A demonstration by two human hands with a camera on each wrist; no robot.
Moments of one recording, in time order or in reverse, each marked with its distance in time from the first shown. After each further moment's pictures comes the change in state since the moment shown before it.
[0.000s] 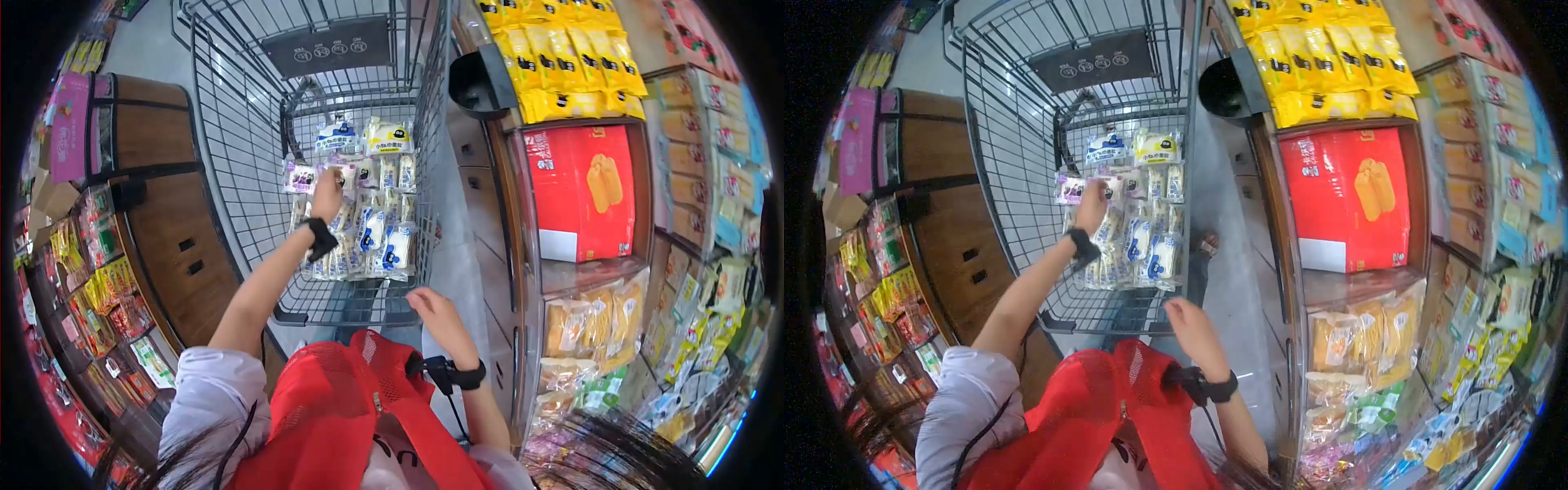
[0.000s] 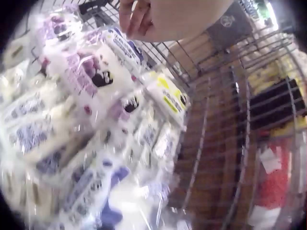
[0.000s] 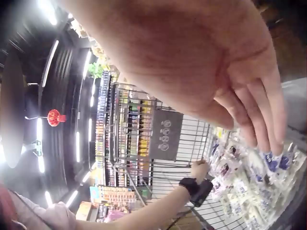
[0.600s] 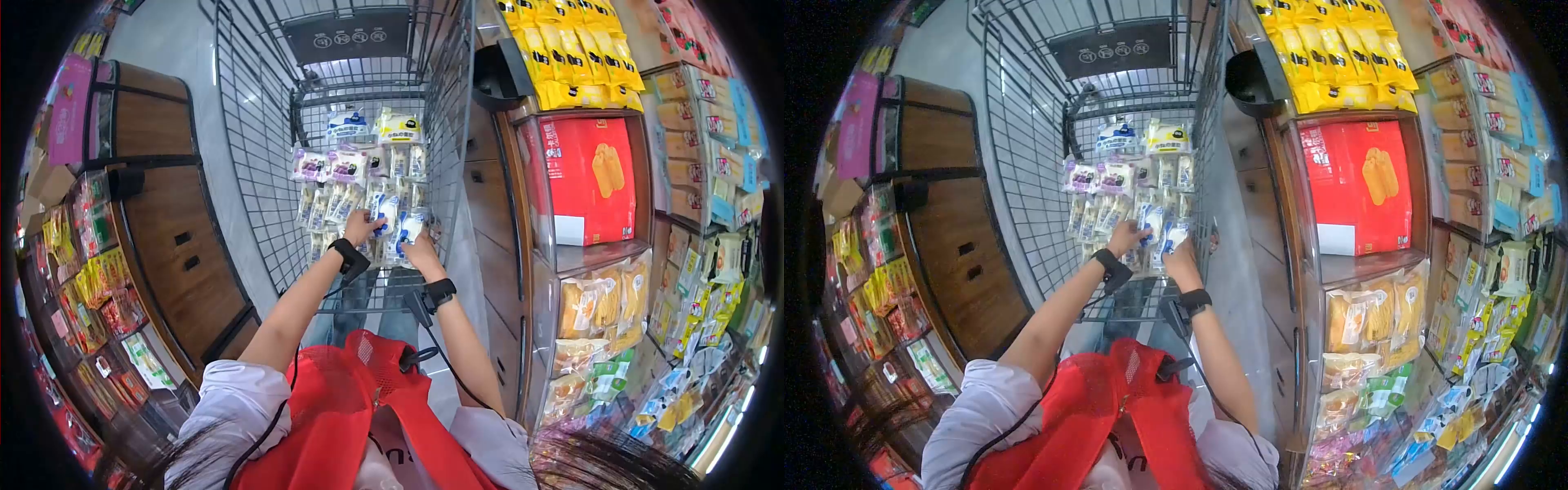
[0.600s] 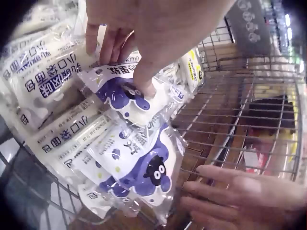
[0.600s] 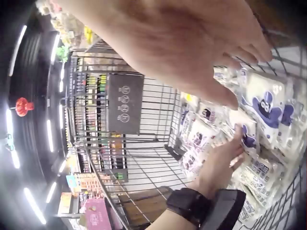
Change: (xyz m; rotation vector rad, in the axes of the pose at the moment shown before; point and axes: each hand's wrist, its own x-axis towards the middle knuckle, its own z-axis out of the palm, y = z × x) left_hand -0.100 -0.029 0.056 -0.238 -0.398 -0.283; right_hand 0.142 0.100 0.077 -0.261 0.154 -0.172
